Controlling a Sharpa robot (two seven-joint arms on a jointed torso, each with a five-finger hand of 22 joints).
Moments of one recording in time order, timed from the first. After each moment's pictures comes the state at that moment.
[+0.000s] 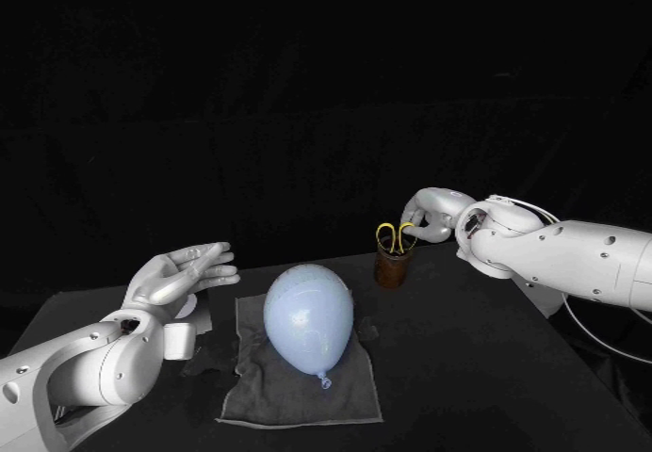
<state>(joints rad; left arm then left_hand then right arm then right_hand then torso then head) 1.15 -0.86 -0.03 1.57 0.05 -0.40 0.47 1.49 -0.15 0.34 0.29 0.06 0.86 0.22 0.25 0.17 1.07 0.16 0.07 0.07 1.06 0.11 0.31 0.30 0.16 0.97 0.21 0.43 0.16 1.40 -0.99 -0.17 1.34 -1.40 -0.37 -0.13 1.48 -0.11 0.55 0.23 0.05 1.03 0.13 0.33 0.29 1.29 0.09 0.08 0.09 1.47 -0.01 1.34 1.11 0.06 1.42 0.09 1.45 1.31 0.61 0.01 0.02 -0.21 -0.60</state>
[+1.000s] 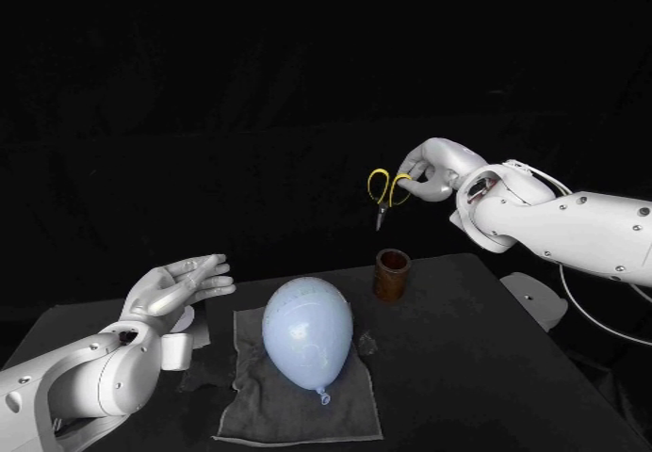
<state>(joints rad) 1.15 -0.84 -0.03 1.51 0.07 -0.39 0.47 1.49 -0.14 0.36 0.29 0.06 0.87 0.22 0.24 0.17 1.09 0.16 0.07 0.07 1.02 0.12 0.29 0.32 0.17 0.93 0.22 0.43 0.16 1.56 -1.01 -0.15 1.46 -1.34 -0.52 -0.21 1.44 -0.14 0.60 0.19 0.07 1.02 0.12 0.38 0.34 1.32 0.08 0.08 0.11 1.46 -0.02 1.36 1.12 0.06 1.43 0.09 1.46 1.31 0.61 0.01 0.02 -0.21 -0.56</state>
